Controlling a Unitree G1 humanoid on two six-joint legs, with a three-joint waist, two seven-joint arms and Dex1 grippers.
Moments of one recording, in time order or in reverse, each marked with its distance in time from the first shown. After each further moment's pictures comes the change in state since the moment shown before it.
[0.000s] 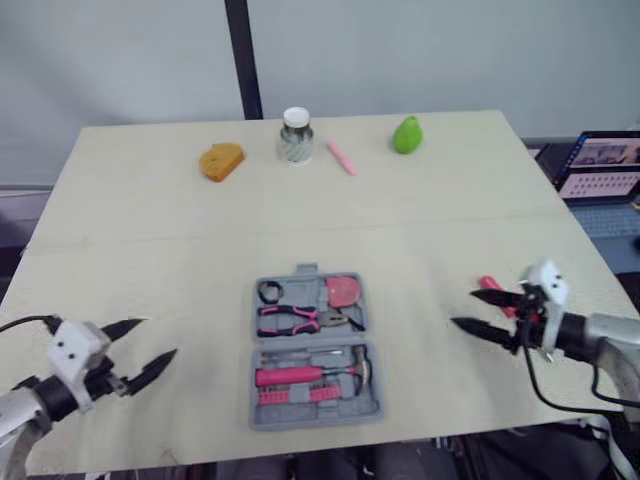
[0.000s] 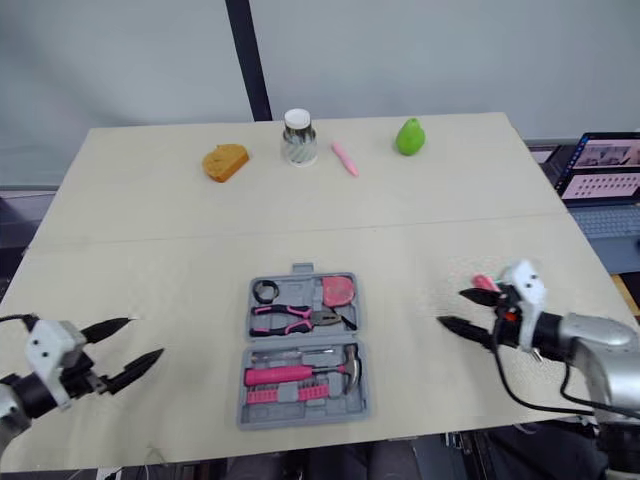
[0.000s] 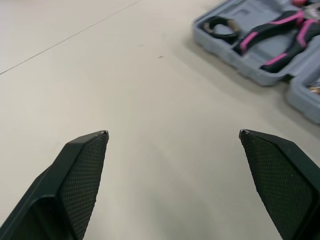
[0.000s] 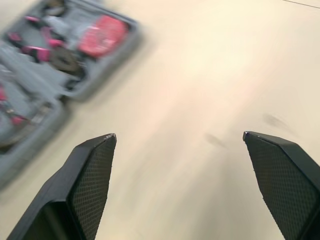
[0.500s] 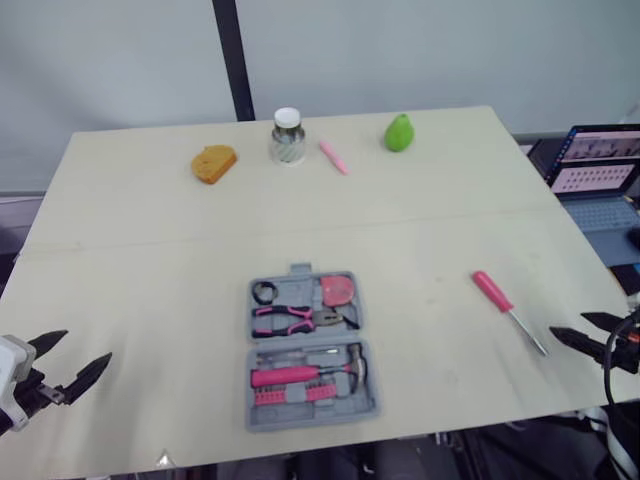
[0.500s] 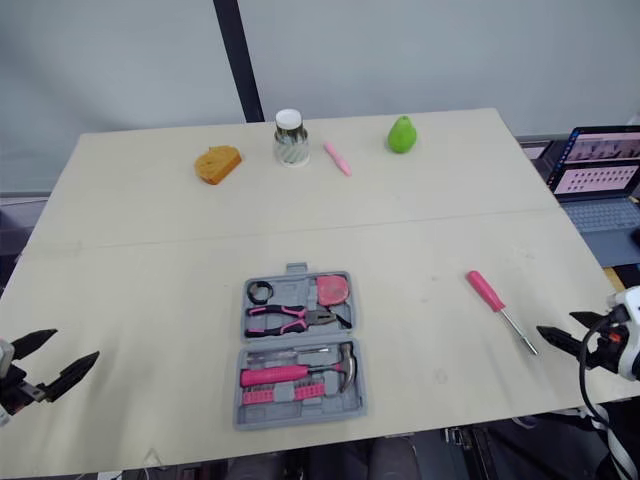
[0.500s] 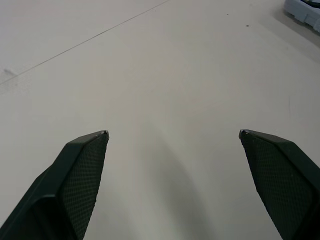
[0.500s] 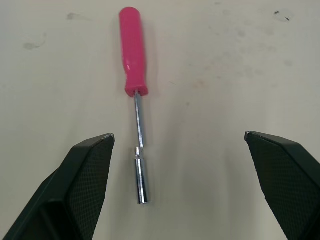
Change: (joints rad) left arm 0.027 0.031 0.141 0.204 0.001 -0.081 -0.012; right arm -0.062 -0.107 -0.115 0.594 -0.081 -0.256 0.039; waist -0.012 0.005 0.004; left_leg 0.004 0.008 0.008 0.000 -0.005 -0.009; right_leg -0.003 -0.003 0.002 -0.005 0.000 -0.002
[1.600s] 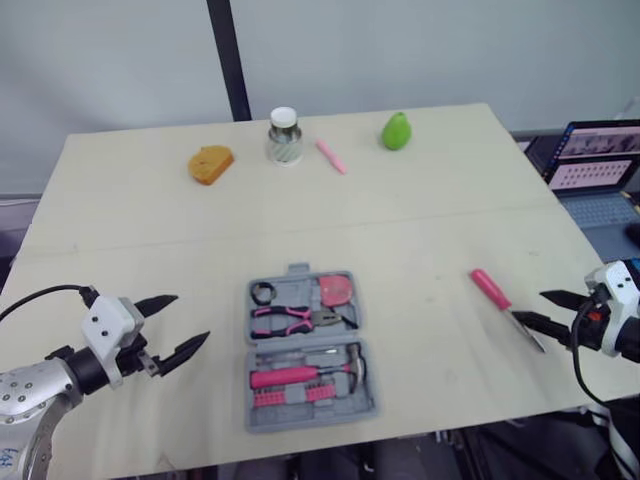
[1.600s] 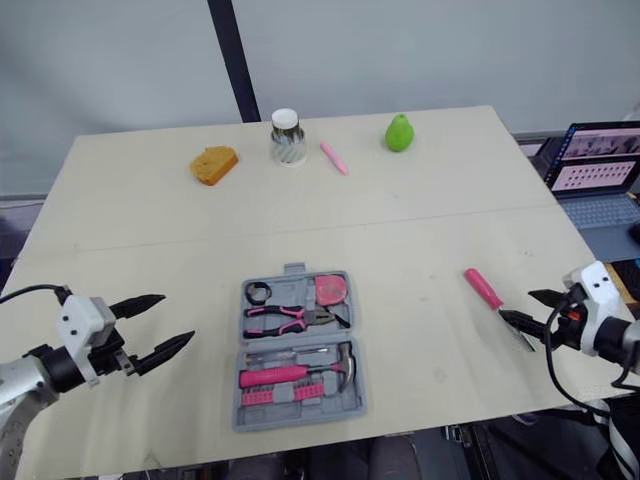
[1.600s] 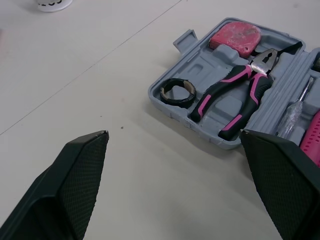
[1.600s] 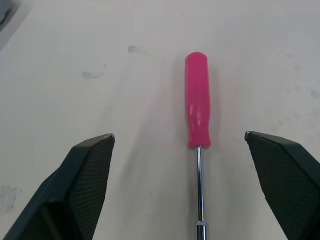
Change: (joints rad) left arm -0.130 -0.014 -0.285 -0.436 -0.022 0.208 0.045; right arm 0.014 0.052 0.055 -0.365 0.027 0.190 -0.045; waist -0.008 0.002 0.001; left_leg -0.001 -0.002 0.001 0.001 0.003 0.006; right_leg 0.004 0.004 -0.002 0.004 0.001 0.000
